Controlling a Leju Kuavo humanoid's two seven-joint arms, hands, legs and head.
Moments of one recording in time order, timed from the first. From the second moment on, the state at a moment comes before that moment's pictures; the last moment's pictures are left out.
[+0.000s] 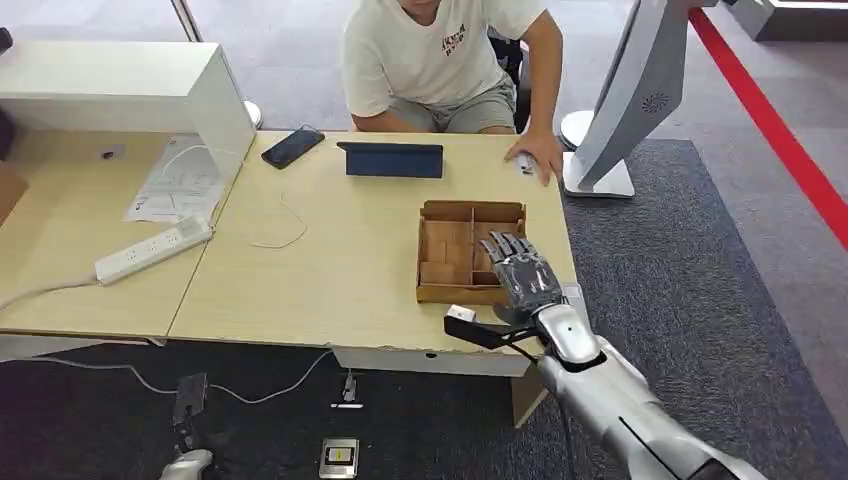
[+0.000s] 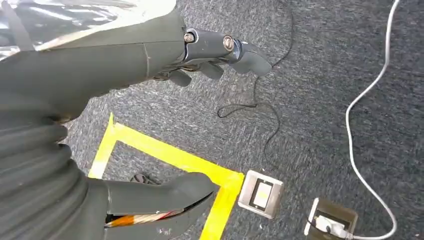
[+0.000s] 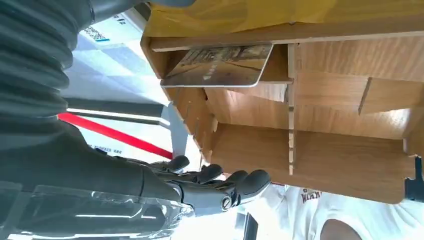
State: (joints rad) left arm -0.34 0.07 0.00 -0.28 0.38 0.51 -0.03; right arm -0.73 -0.08 0.83 -0.50 1.06 -0.35 -0.01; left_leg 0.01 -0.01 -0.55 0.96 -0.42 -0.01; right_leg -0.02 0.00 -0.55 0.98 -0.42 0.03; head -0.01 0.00
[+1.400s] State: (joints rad) left arm -0.35 0.07 -0.03 -0.28 0.37 0.52 -0.06; right arm -0.74 -0.08 0.81 -0.50 1.03 -0.32 -0.03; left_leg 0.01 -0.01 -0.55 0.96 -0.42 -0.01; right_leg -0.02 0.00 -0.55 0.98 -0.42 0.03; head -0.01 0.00
